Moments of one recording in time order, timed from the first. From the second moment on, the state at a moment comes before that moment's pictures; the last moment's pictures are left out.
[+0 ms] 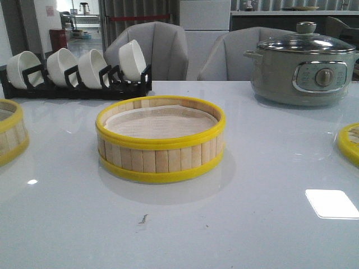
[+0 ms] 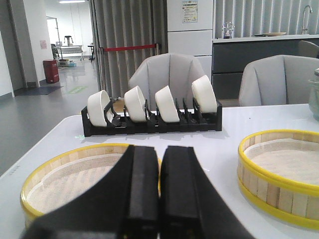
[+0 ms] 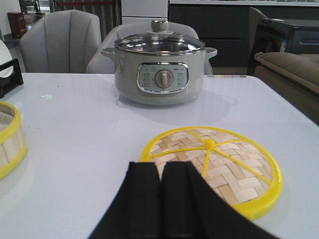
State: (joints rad) left arm -0.12 0.00 0.01 0.08 -0.01 -0.07; right arm -0.10 -0.01 0.03 0.08 0.07 -0.04
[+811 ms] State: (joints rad) left arm -0.12 0.14 -0.19 0.07 0.10 -0.07; right arm -0.10 -0.01 0.03 0.08 0.07 -0.04
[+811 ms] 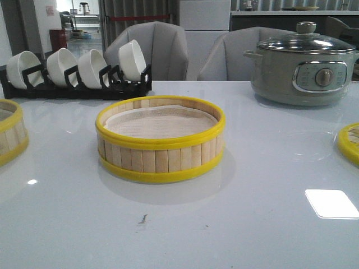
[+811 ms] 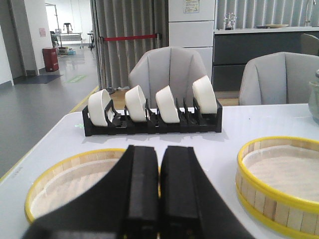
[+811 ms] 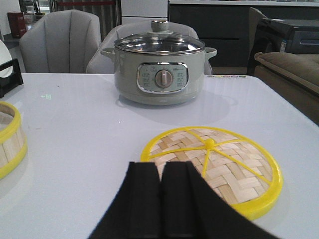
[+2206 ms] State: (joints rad) left arm -0.12 0.93 -1.09 0.13 0.85 -0.04; right arm -0.10 -0.01 0.03 0.08 0.07 -0.04
